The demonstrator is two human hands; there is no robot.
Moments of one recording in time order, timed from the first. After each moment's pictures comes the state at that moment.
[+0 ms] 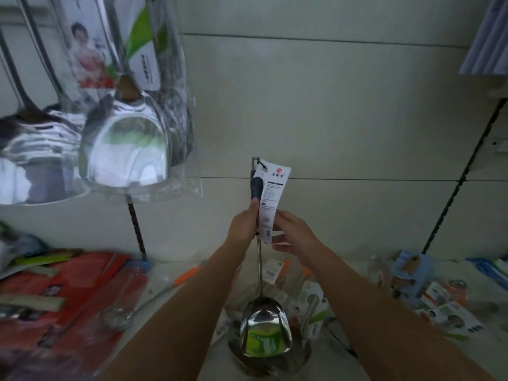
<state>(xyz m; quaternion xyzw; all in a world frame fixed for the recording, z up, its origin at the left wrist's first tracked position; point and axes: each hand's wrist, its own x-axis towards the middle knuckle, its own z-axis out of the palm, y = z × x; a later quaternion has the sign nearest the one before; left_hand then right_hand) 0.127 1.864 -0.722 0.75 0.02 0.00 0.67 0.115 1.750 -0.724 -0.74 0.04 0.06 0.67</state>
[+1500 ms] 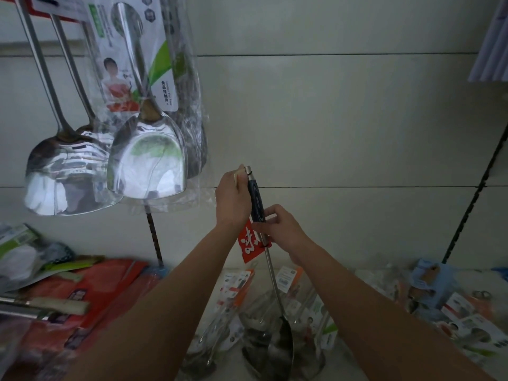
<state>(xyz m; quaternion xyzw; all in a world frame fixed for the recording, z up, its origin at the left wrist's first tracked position) 0.120 1.894 -0.658 0.81 -0.06 0.33 0.48 0.119 1.788 -0.704 -0.78 -0.06 0.01 0.62</state>
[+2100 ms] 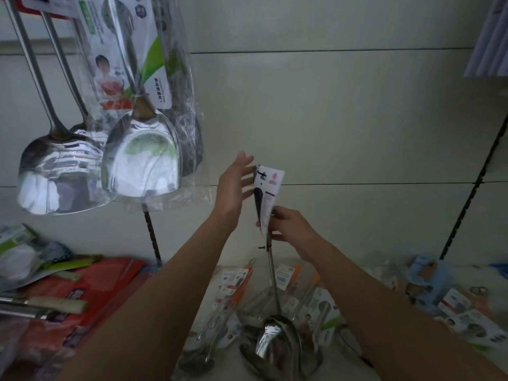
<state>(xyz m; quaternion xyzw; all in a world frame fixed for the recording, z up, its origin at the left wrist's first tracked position) 0.114 1.887 -0.639 0.65 -0.06 0.12 0.75 0.114 1.768 -0.699 -0.75 -0.08 0.04 0.65</state>
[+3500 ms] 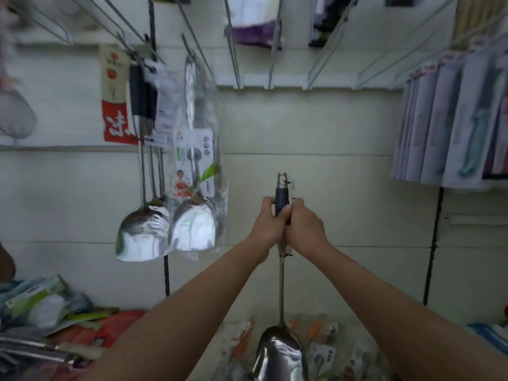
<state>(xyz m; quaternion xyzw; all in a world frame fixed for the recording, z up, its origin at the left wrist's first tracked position) 0.011 1.856 -0.550 0.75 -0.15 0.11 0.64 -0.008 1.774 -0.542 -0.92 -0.05 -0.25 0.30</state>
